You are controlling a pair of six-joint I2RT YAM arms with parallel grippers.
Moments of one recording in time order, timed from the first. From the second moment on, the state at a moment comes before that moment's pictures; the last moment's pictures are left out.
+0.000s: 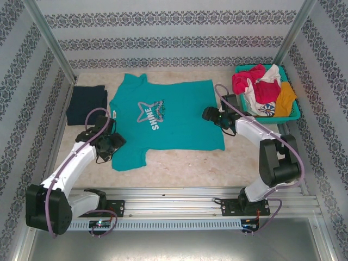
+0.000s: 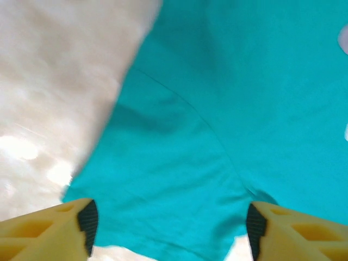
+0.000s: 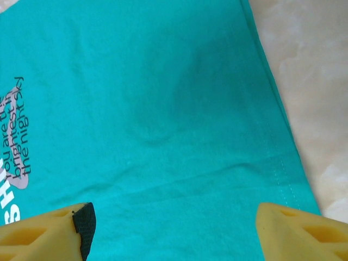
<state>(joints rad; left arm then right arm) -0.13 1.15 0.78 -0.85 -0.02 -0.94 0.20 1.59 0.97 -0.27 -0.15 0.61</state>
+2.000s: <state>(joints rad) 0.02 1.38 0.68 -0.64 0.14 -0.74 0.18 1.25 0.50 -0.32 -0.12 1.03</state>
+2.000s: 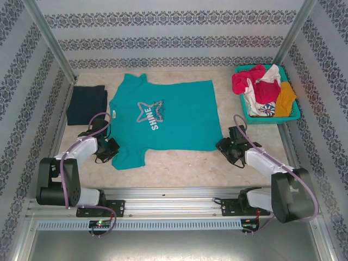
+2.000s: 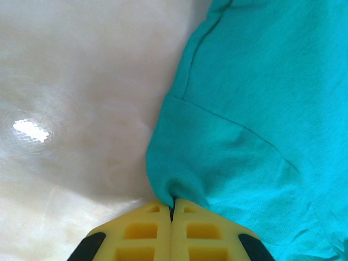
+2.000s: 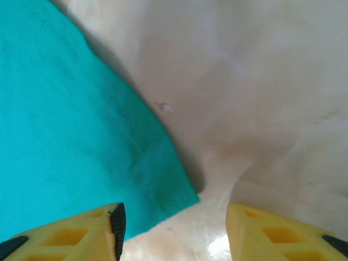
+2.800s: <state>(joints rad) 0.02 1.29 0.68 -0.66 0.12 -0.74 0.18 1.16 0.50 -0.37 -0.07 1.01</state>
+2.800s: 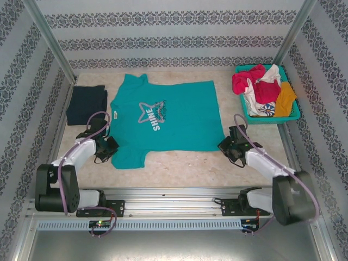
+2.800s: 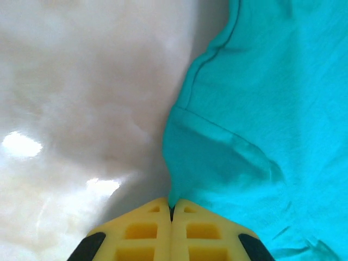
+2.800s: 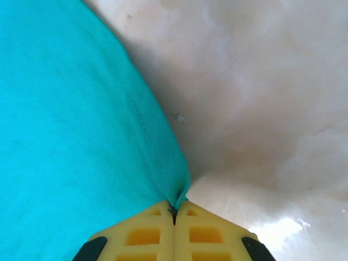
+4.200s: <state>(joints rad) 0.02 1.65 1.35 -0.90 0.08 -0.62 0.10 1.44 1.01 -0.62 -0.02 0.67</state>
